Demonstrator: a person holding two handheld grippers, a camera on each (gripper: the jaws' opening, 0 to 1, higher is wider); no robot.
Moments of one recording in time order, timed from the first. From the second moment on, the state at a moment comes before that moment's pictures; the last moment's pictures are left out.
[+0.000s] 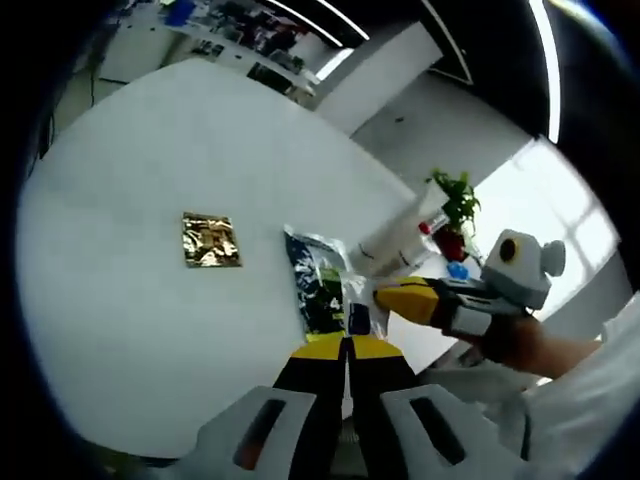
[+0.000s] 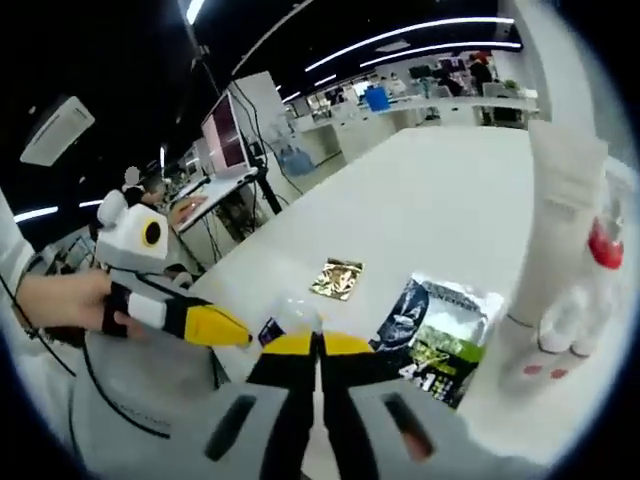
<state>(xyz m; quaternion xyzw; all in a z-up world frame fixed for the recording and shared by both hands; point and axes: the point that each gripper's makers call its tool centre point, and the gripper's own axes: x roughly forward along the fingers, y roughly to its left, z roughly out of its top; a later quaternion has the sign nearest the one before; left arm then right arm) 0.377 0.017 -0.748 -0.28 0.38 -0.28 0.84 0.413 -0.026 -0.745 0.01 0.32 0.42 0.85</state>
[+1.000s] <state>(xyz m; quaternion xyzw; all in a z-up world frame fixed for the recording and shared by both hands) 0.409 0.047 -0.825 -0.20 0.47 -0.20 0.84 0.453 0.004 -0.823 -0.18 0.33 0.42 0.83</state>
